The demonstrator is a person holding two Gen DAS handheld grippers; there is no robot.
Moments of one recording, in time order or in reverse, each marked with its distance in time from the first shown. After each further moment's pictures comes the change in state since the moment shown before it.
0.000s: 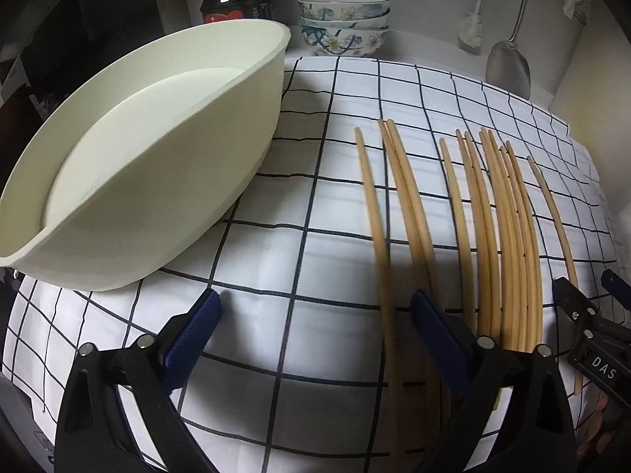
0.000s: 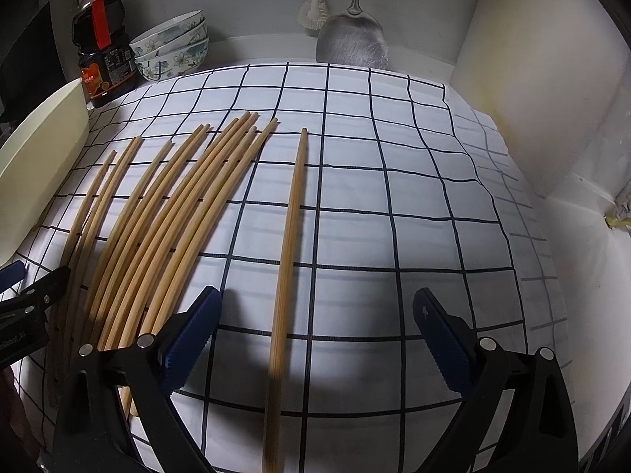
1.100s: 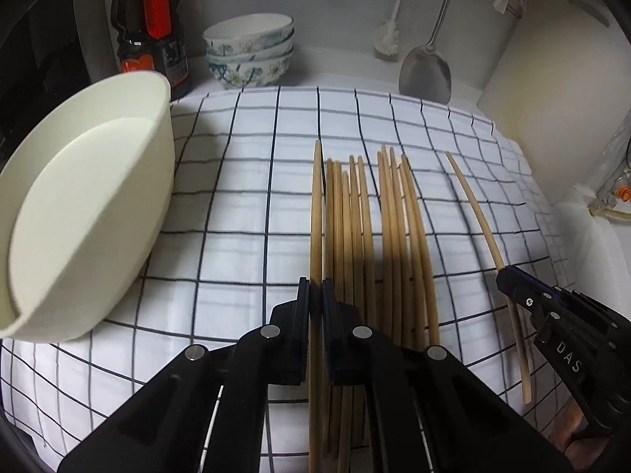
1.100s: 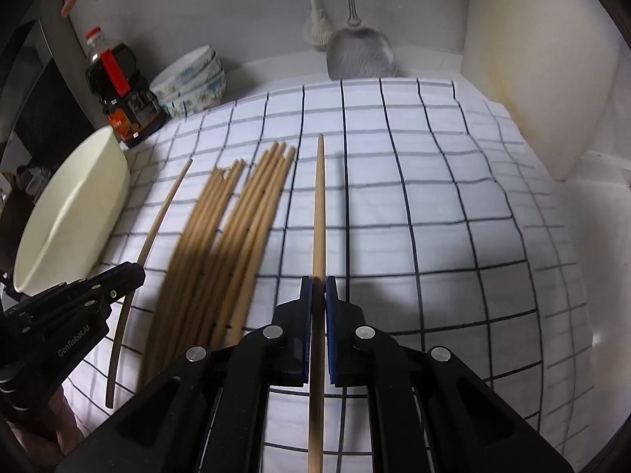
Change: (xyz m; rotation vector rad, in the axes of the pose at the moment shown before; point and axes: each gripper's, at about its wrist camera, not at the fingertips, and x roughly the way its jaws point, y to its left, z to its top) left arm -0.033 -0.044 0.031 0.106 -0.012 -0.210; right arm -0.036 -0.013 0.017 0.121 -0.001 0.187
